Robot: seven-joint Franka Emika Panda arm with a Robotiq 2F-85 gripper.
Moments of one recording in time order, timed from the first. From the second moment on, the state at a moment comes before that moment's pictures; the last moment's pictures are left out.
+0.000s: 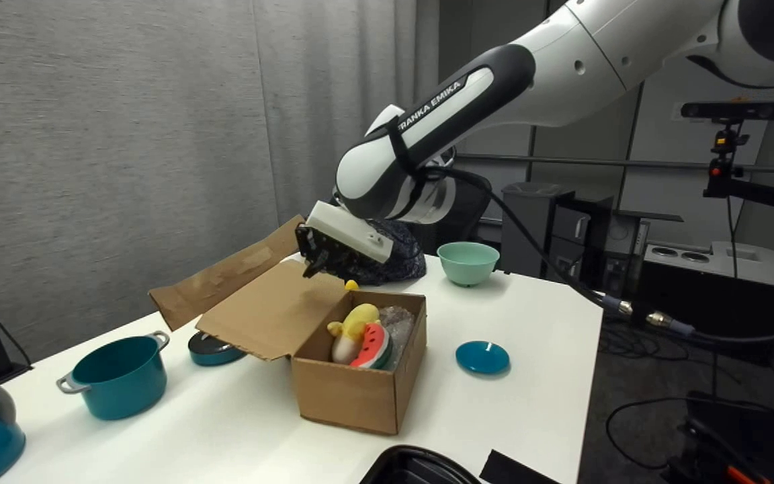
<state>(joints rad) -0.08 0.66 0.10 -1.58 0.30 2.84 0.67</state>
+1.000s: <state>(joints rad) -0.10 0.28 0.06 -1.65 0.37 2.32 0.25</state>
